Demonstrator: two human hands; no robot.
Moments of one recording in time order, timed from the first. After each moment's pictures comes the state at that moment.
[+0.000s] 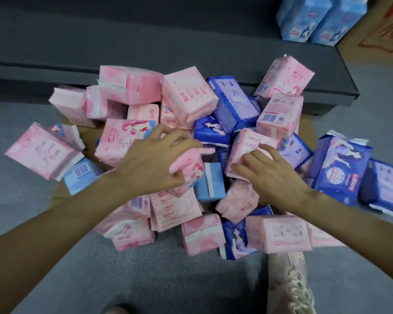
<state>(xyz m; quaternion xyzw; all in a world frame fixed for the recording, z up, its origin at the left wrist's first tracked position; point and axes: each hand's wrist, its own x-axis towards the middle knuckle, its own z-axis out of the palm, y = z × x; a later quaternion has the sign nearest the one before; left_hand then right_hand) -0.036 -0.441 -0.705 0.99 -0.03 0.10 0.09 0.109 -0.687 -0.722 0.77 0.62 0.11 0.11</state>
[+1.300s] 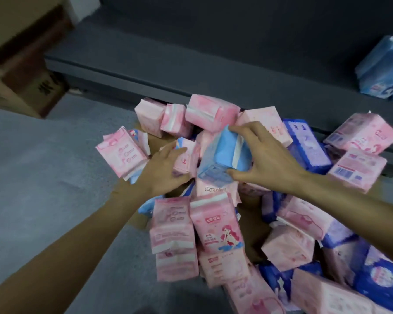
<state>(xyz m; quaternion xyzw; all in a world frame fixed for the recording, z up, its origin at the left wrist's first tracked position) -0.097 -0.339 -0.765 0.91 0.27 0.03 0.30 0.086 -0.513 -0.664 0.79 0.59 -0.10 -0.15</state>
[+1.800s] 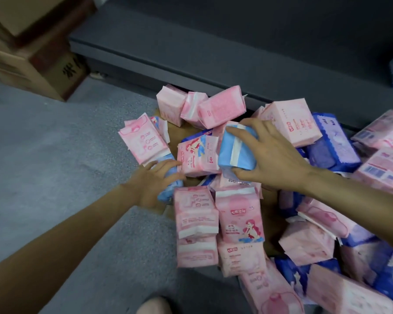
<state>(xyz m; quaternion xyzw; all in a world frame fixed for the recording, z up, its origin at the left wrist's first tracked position) -0.185 -0.309 -0.800 0.99 0.06 -0.13 0.06 0.055 -0.485 -0.677 0.75 0.66 -0.05 -0.07</state>
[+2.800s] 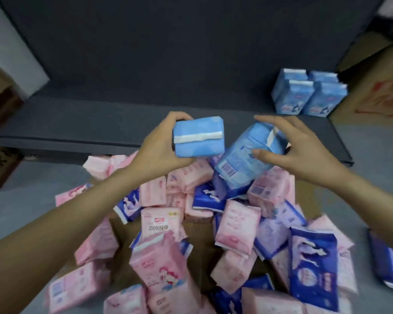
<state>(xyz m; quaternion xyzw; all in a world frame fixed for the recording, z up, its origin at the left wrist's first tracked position) 0.055 -0.409 -0.592 0.89 0.12 0.19 0.39 0.211 -0.646 -0.562 0.84 0.43 -0.07 -0.32</state>
